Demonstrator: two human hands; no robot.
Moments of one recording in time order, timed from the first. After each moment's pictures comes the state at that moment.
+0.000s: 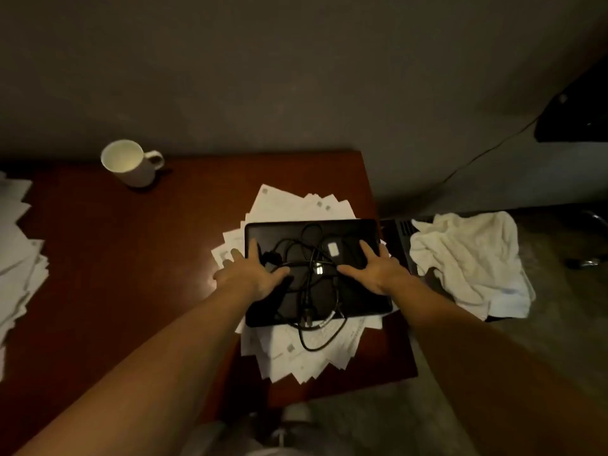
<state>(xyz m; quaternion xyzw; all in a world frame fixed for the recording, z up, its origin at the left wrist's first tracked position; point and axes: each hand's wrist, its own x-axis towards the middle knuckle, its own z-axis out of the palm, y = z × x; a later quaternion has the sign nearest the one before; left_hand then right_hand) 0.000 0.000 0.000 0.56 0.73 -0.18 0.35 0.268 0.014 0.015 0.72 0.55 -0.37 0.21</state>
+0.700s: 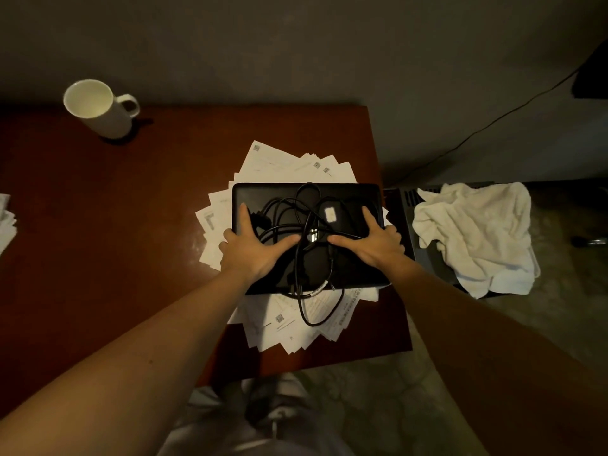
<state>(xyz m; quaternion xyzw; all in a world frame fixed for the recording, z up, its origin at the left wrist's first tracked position) 0.030 -0.026 -0.017 0.44 0.78 0.06 0.45 0.273 0.007 -0.016 0.78 0.49 -0.38 0.11</state>
